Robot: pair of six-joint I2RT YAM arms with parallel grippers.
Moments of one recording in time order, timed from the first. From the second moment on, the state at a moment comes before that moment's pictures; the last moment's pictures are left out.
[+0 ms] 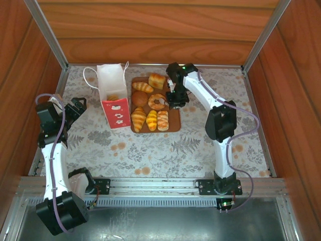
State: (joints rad) left arm 0.37 0.85 0.70 -0.37 0.49 -0.60; right arm 0.53 2.14 2.05 -1.45 -0.17 0.26
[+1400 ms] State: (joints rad) left arm 0.26 1.09 1.15 -0.42 0.69 -0.56; right arm 0.55 1.22 1.53 -0.79 -0.12 0.43
